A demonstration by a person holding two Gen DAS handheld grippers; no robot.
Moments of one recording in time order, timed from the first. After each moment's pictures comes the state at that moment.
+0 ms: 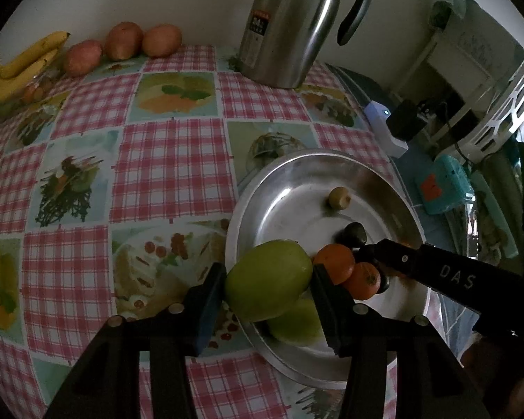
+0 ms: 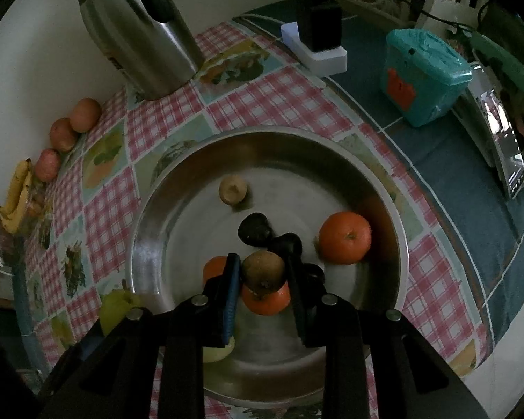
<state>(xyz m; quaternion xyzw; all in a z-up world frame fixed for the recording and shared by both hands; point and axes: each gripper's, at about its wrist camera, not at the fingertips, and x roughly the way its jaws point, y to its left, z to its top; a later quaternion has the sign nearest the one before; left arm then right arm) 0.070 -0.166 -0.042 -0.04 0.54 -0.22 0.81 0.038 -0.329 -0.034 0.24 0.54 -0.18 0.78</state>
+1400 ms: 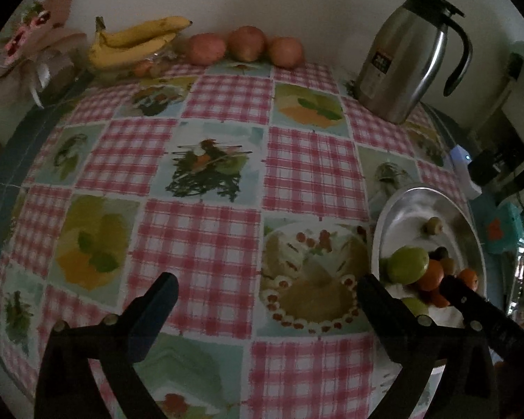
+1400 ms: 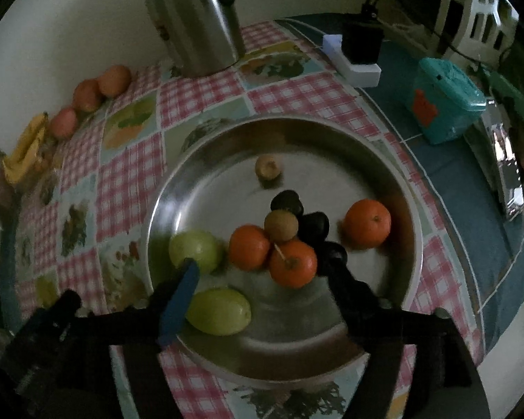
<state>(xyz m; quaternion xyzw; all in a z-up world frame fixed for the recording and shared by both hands) 0.060 -0.068 -0.025 -0.05 0.54 -0.04 0.84 0.029 -0.288 -0.030 0.15 0.55 -0.14 0.81</state>
